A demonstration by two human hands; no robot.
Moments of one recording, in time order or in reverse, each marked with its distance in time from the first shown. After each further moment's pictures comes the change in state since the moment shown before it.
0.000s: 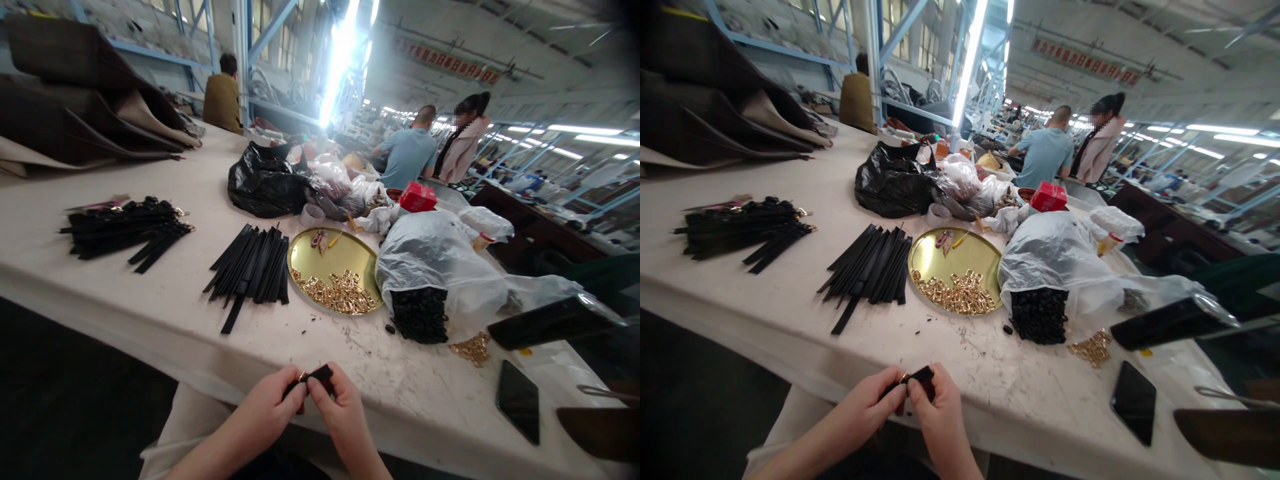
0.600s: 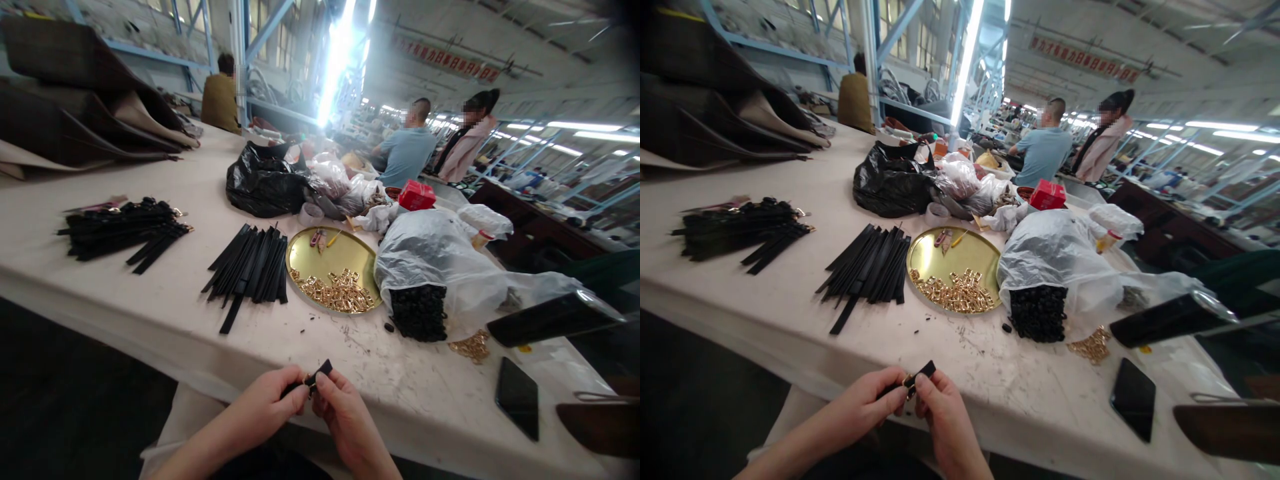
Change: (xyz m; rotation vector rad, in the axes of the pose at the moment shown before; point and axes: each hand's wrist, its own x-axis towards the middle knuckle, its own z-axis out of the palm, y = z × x) left_hand 0.002 0.007 -0.008 0.030 -0.140 0.043; right_hand -0.002 0.000 -0.002 0.593 -0.080 0.363
